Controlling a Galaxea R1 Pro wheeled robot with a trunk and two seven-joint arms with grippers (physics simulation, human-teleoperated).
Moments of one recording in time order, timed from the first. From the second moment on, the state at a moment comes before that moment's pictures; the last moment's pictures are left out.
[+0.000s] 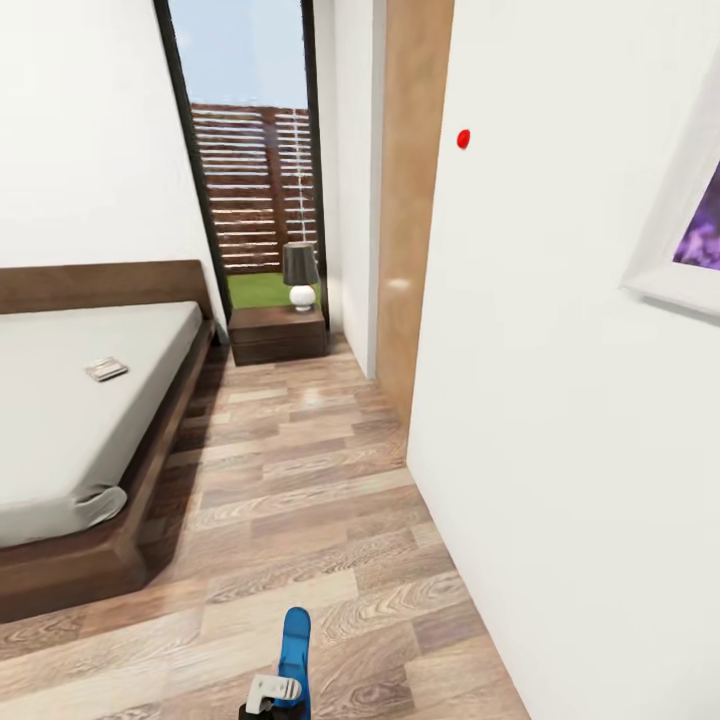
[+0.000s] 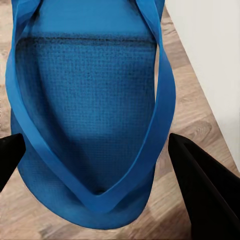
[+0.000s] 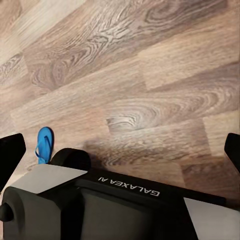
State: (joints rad) left arm -0.37 -0.04 0.00 -0.22 0.06 -0.16 -0.42; right arm -0.40 -0.03 0.10 -0.04 -0.29 0.09 0.56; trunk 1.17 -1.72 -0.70
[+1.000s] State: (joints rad) left arm -0.37 -0.04 0.00 -0.22 0.06 -0.16 -0.42; right arm -0.40 -0.03 0.10 -0.04 -0.29 0.09 0.56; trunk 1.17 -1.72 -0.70
